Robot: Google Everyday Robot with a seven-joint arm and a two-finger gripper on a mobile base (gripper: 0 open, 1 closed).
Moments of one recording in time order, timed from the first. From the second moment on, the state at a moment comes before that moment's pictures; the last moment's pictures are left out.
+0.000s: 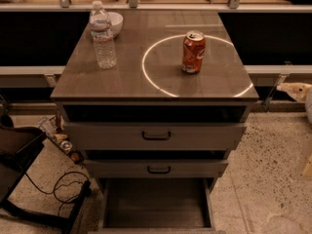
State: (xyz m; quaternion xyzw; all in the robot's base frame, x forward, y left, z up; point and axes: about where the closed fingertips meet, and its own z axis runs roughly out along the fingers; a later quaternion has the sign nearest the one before) arm 0.403 -0.280 0.882 -0.67 0.72 -0.06 0.16
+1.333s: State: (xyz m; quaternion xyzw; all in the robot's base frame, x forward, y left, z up) arm 0.386 -0.299 0.816 -0.70 0.70 -0.05 0.14
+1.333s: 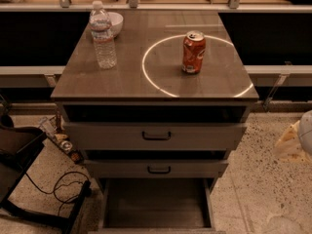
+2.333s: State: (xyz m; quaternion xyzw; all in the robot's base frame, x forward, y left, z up) arm 0.365 -0.313 0.708 -0.69 0.72 -0.01 0.10
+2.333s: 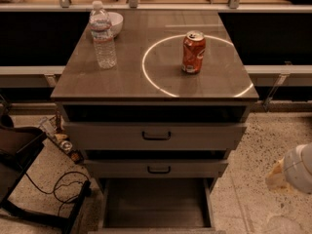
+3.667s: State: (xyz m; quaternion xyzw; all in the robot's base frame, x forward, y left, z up) arm 0.341 -0.275 0.556 -0.68 0.72 0.06 0.10
